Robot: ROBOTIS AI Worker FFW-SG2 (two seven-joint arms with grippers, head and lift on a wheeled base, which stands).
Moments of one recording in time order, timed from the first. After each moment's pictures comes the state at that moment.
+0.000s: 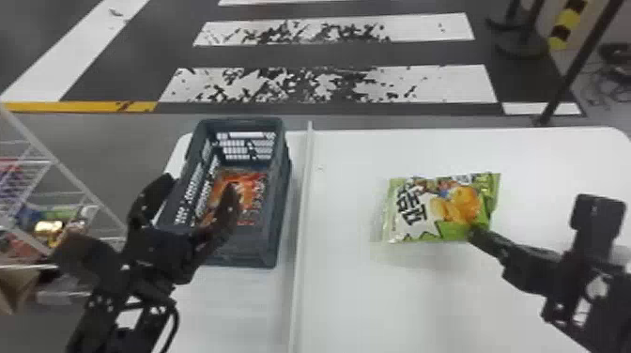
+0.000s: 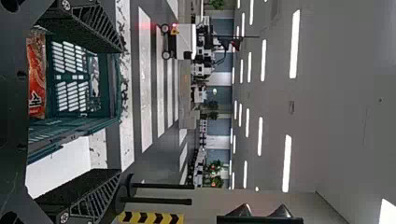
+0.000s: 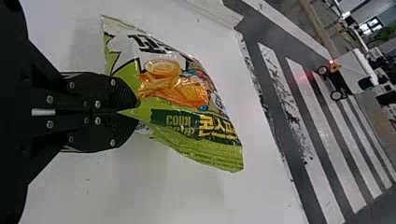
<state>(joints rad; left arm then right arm) 0.64 0.10 0.16 -2.12 0.18 -0.10 -0.25 0.31 0.00 -0.18 -2.02 -0.26 0.89 0.28</state>
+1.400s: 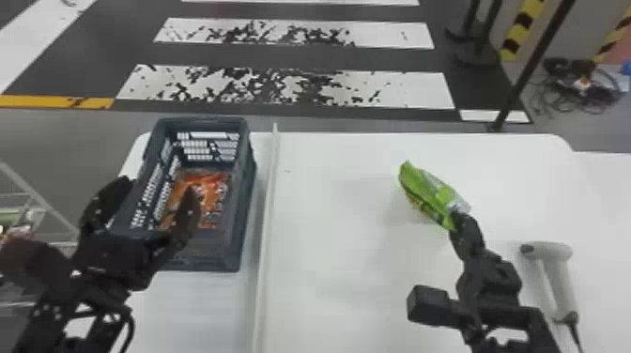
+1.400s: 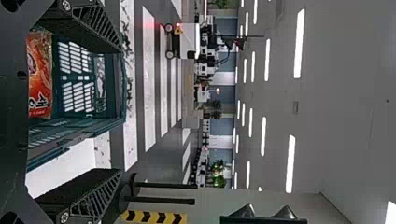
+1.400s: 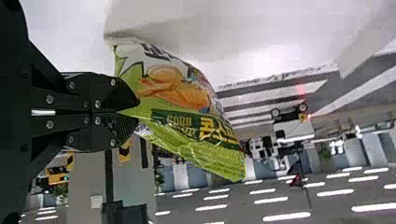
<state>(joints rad) 0.62 0.11 0.16 -2.08 0.19 -0.10 -0.24 0.42 -0.36 0.36 -1.86 1.13 0.46 -0.08</state>
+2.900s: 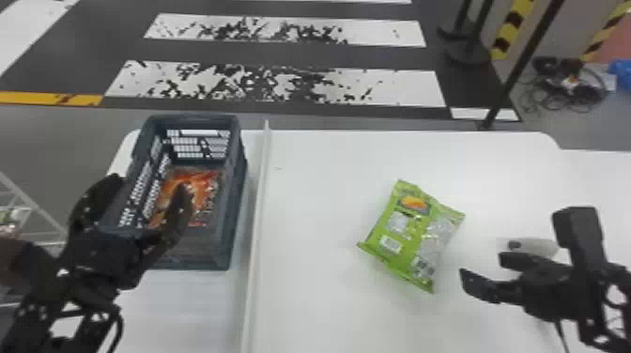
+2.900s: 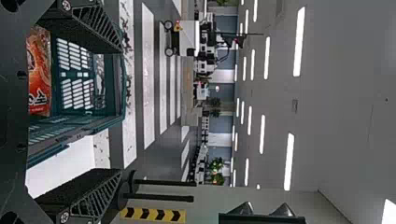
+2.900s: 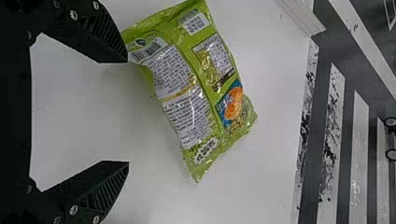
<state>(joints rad) 0.62 0.12 0.15 -2.07 0.20 -0.11 -0.25 0.41 -0.29 -0.20 -2.11 0.05 0.96 0.69</state>
